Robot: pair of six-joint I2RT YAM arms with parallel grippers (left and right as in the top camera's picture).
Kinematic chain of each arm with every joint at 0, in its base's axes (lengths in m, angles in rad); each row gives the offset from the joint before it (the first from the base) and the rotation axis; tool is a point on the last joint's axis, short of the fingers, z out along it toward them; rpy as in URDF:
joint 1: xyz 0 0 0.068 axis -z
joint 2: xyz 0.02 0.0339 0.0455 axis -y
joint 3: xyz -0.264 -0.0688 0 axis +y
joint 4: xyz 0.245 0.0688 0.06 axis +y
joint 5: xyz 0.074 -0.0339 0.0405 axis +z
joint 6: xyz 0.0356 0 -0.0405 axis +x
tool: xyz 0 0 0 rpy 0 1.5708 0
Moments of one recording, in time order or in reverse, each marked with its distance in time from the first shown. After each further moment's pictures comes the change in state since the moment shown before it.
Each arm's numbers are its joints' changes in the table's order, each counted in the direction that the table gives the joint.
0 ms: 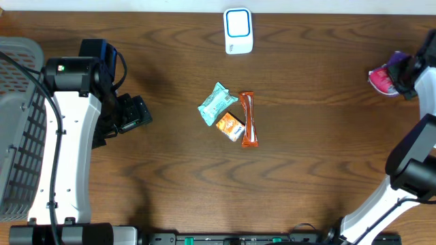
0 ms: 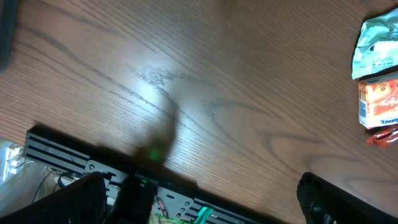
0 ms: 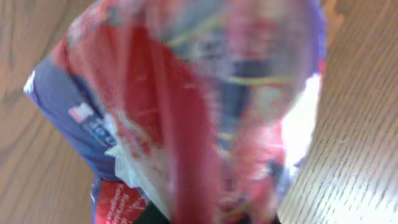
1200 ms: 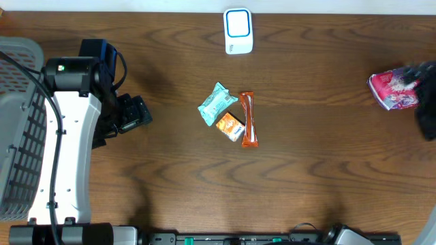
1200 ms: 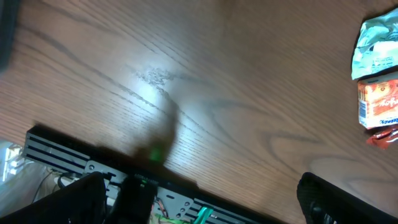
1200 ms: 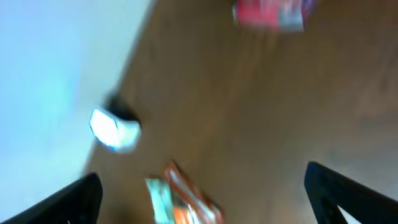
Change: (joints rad) left arm 0.000 0.000 0.000 -0.001 0.000 0.000; right arm 0.027 0.766 0.024 0.620 0.407 -0.027
